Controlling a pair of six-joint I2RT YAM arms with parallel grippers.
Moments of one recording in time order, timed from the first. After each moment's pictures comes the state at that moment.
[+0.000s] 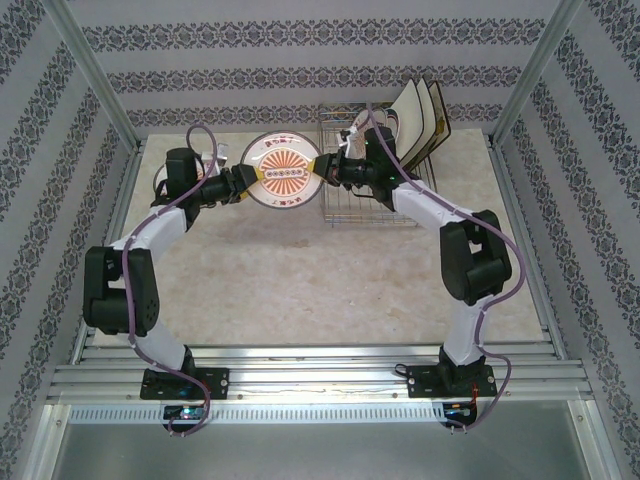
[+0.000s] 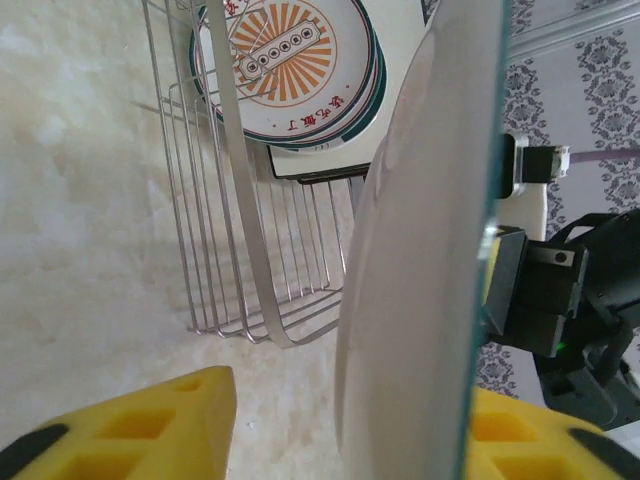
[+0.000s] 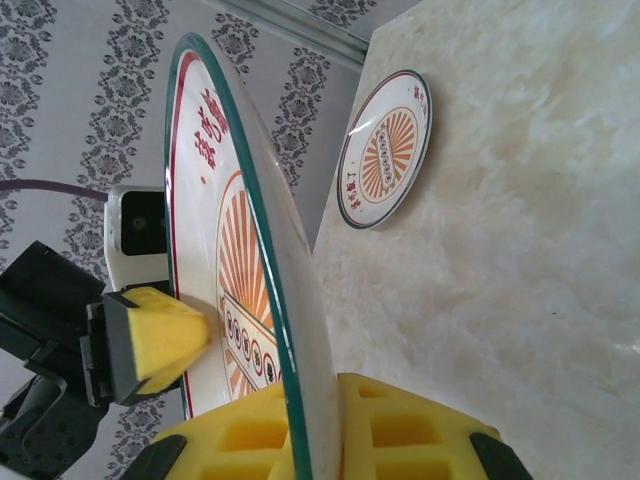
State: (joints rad) left arm 0.00 1.65 1.09 0.11 0.95 -0.82; right arm 0.37 1.93 1.45 0.13 -0.81 0.91
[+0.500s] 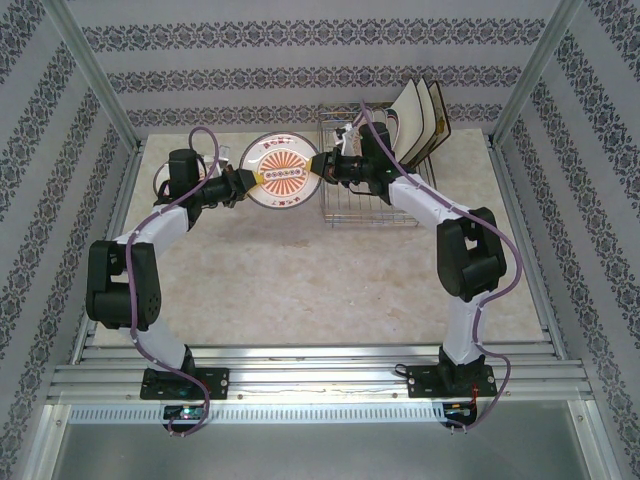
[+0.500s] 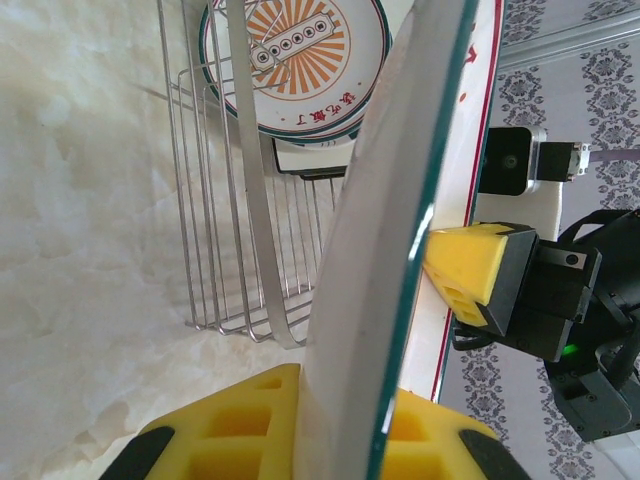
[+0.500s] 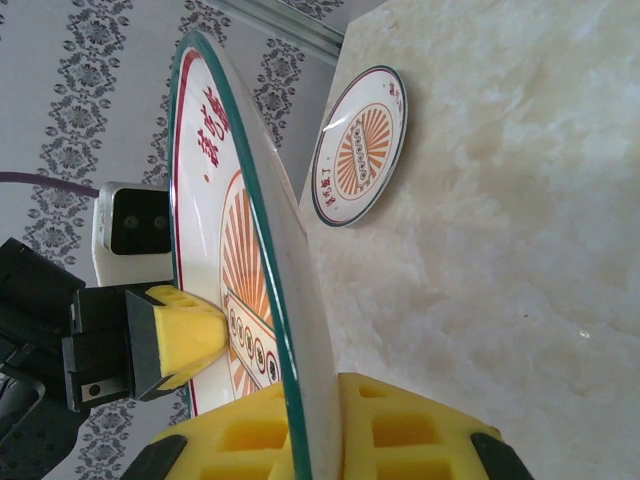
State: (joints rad) left arm 0.00 1.69 1.09 0.14 0.96 -0.86; right arm 0.38 1.97 1.53 -0.01 -0.78 0.83
